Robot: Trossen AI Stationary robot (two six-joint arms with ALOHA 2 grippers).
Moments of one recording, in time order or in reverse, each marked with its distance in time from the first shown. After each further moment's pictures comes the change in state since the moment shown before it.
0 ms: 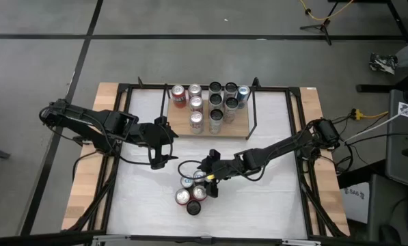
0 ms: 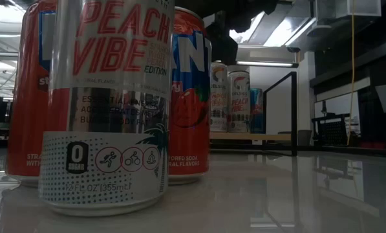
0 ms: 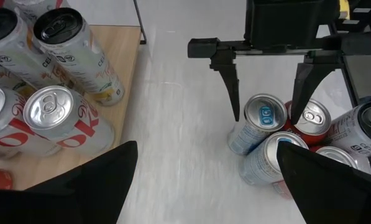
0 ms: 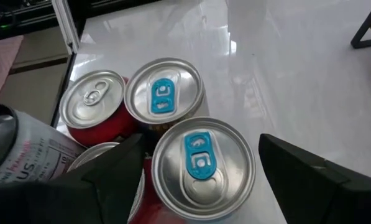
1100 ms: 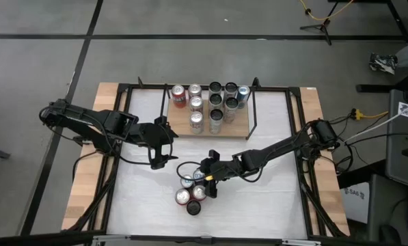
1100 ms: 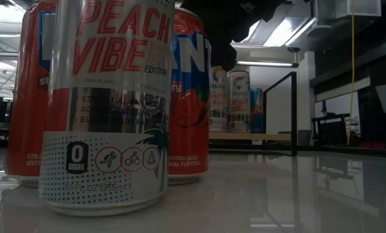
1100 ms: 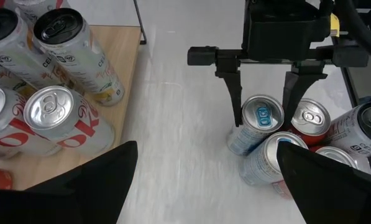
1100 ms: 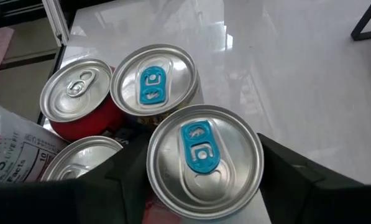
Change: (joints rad) left arm 0.000 -0.001 0.000 -0.001 0.000 -0.001; right arm -0.001 0.030 0.000 0.002 0.010 -0.001
